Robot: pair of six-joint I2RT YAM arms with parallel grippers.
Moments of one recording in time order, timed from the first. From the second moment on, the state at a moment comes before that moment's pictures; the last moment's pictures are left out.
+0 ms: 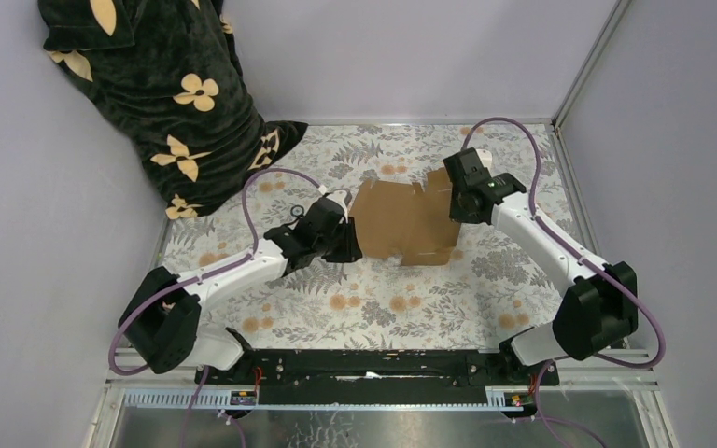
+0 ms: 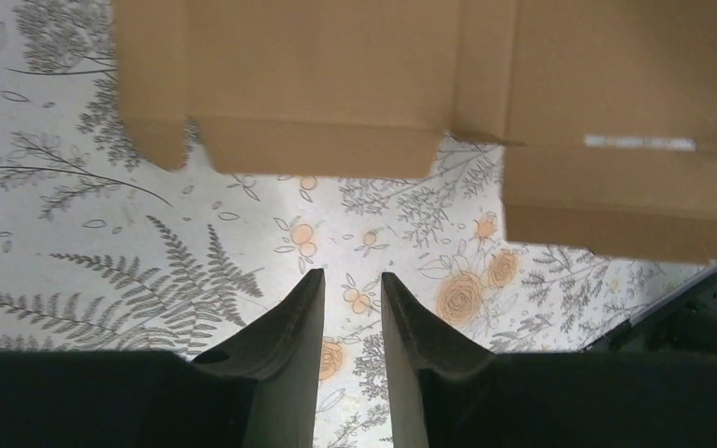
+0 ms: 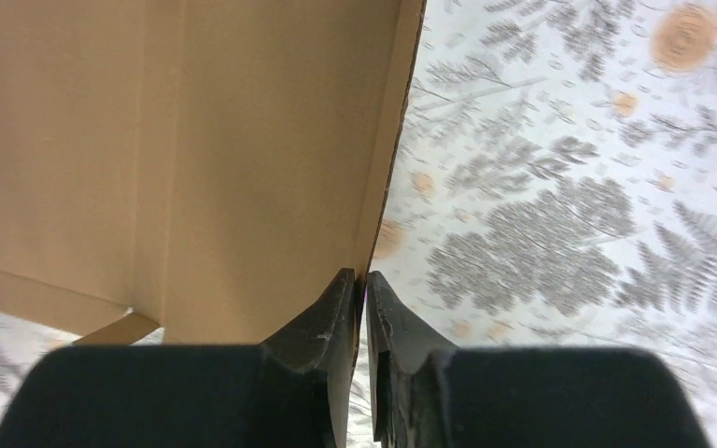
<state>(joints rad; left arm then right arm) -0.73 1.39 0.84 -0.25 0.05 -0.63 0.43 1.44 1.19 -0.76 0.33 0.50</state>
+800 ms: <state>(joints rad) -0.68 1.59 0.86 -0.07 0.16 -0.66 0.61 1.68 1.36 -1.15 0.77 0.40</state>
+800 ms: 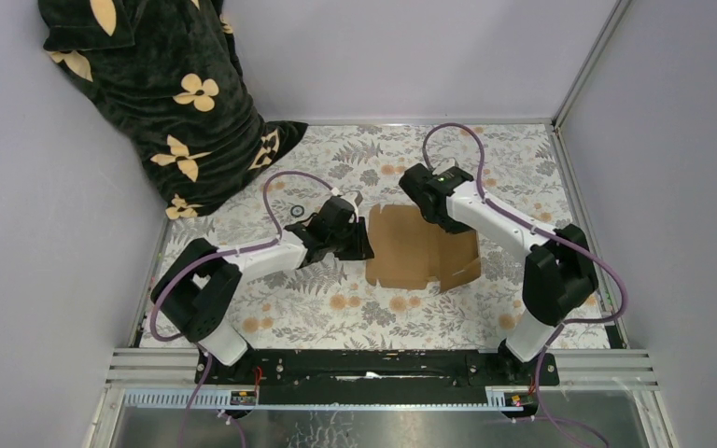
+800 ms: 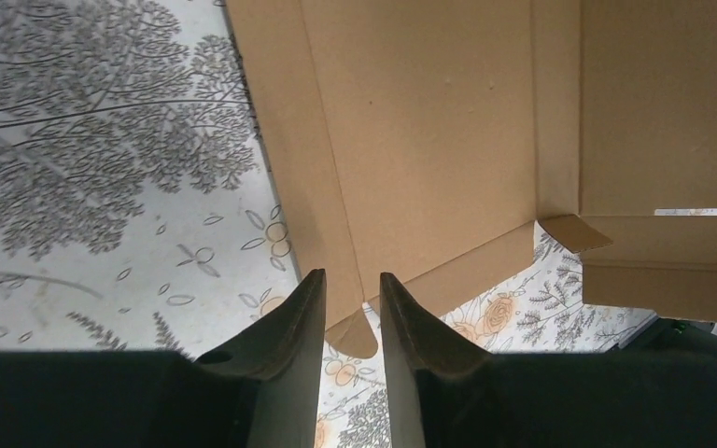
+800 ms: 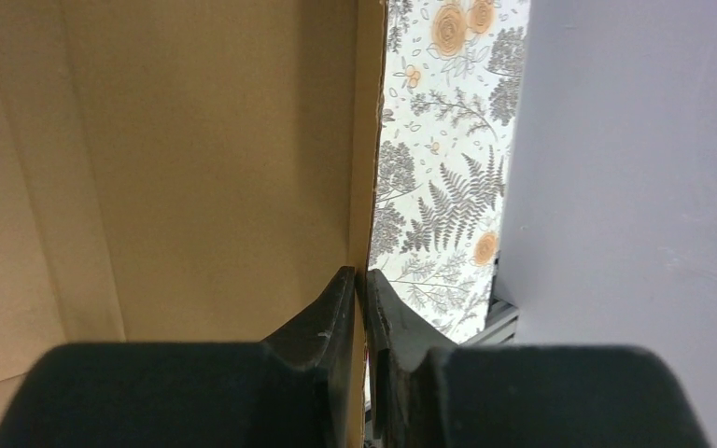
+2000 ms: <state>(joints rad) -0.73 1.81 0.84 0.28 0.25 -0.70 0.78 2.03 1.57 -1.47 1.06 0.60</state>
